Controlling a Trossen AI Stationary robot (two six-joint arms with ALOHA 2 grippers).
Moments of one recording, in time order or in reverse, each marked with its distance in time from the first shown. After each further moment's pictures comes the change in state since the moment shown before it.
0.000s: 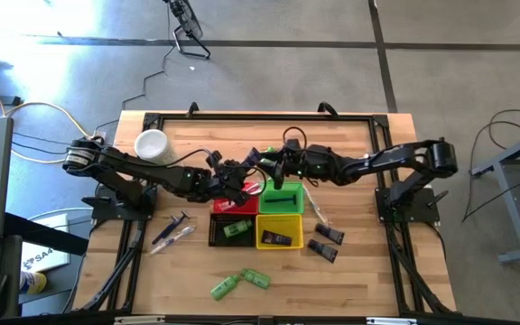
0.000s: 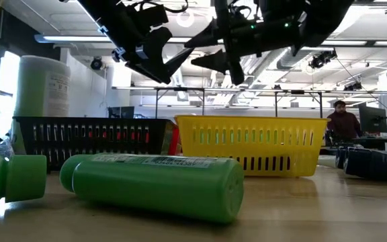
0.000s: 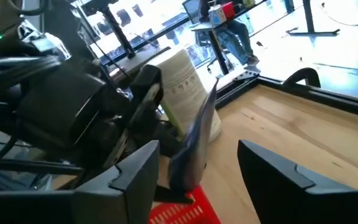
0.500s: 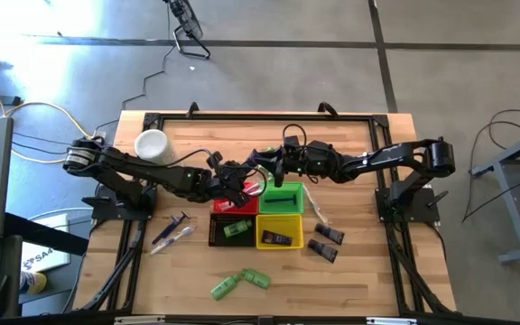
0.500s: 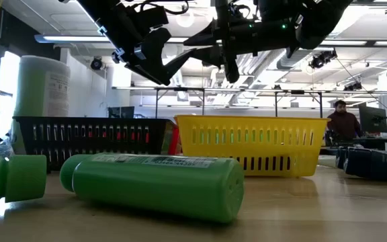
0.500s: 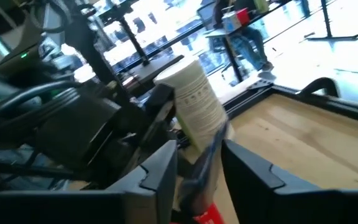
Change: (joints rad) left arm 0.000 0.003 0.000 -0.011 0.025 -0.003; right arm -0.031 0.012 0.009 0.055 -0.079 0.002
